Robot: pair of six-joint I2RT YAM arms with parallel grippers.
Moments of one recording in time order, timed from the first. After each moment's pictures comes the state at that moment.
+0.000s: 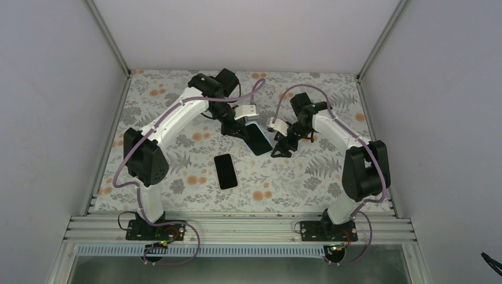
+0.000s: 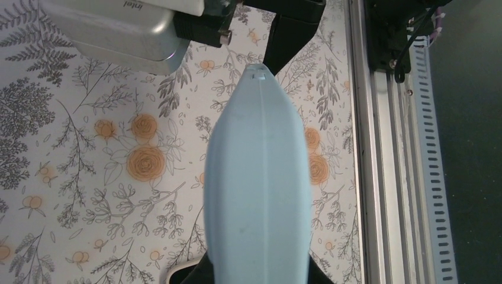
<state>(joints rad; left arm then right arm) -0.60 1.90 1.89 -1.34 0.68 0.77 0.33 1.66 1.25 -0.99 -0.57 -0.90</state>
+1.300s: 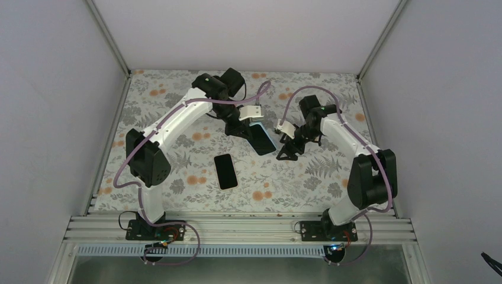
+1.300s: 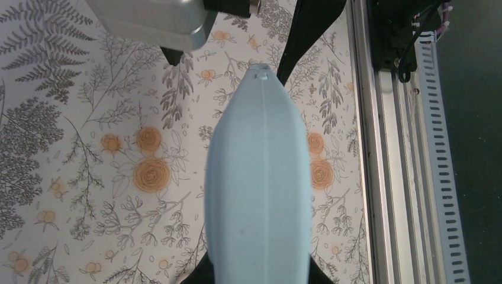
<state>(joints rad) -0.64 1.91 1.94 -1.34 0.62 0.77 0.27 1.58 1.20 -1.04 -0.59 -0.94</state>
